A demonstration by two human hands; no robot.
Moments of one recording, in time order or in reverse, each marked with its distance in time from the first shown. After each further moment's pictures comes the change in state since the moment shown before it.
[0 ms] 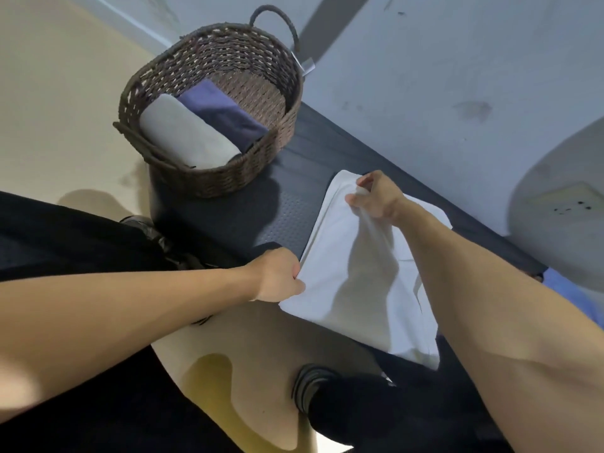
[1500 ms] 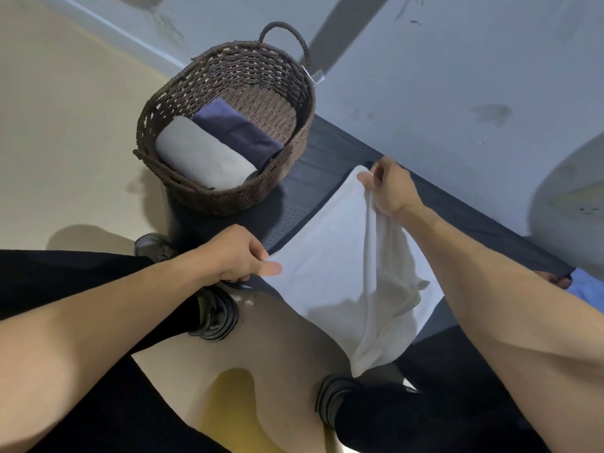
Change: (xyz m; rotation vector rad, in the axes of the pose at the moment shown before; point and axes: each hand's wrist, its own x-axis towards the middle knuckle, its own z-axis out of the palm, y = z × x) left_hand -0.008 -0.057 -0.079 -0.215 0.135 -0.149; right_hand 0.026 -0.016 0.008 -0.127 0.188 -0.140
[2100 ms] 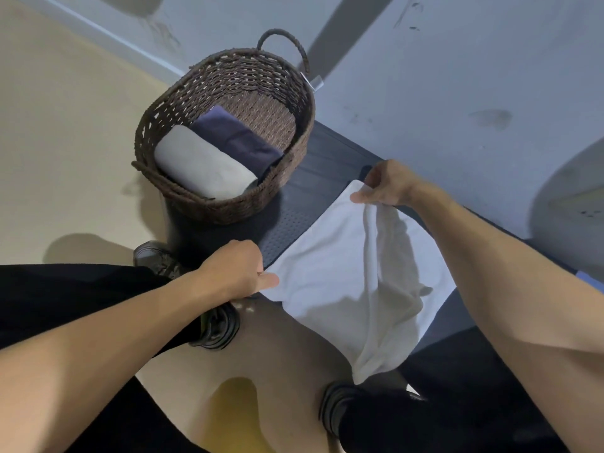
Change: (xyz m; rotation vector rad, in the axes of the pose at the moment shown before) left_hand -0.005 0.004 0.004 0.435 0.013 0.105; right_hand 0.027 -0.011 -0.024 -0.176 -0.268 0.054
